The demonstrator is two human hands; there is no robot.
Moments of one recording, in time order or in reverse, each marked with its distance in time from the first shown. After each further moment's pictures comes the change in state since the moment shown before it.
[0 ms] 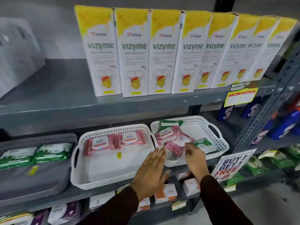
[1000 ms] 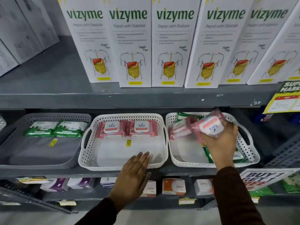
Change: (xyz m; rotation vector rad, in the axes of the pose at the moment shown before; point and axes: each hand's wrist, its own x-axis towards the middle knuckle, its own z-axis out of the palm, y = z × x) left_hand -0.053 -0.035 0.027 0.048 0.136 -0.239; right_hand 0.084 0.004 -0.022 0.221 0.257 -0.157
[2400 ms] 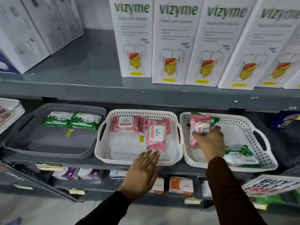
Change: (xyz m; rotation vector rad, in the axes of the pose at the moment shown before) left_hand -0.010 -0.011 -0.007 -0.037 0.079 -0.011; right_hand -0.019 -0.019 0.070 -0.276 -0.239 0.175
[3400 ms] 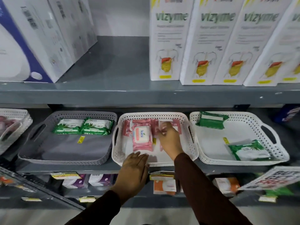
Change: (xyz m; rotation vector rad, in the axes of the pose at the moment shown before) left_hand -0.034 -0.082 -0.045 0.036 -0.005 -0.068; right_hand -0.097 -0.119 0.110 0.280 -0.327 -0.286
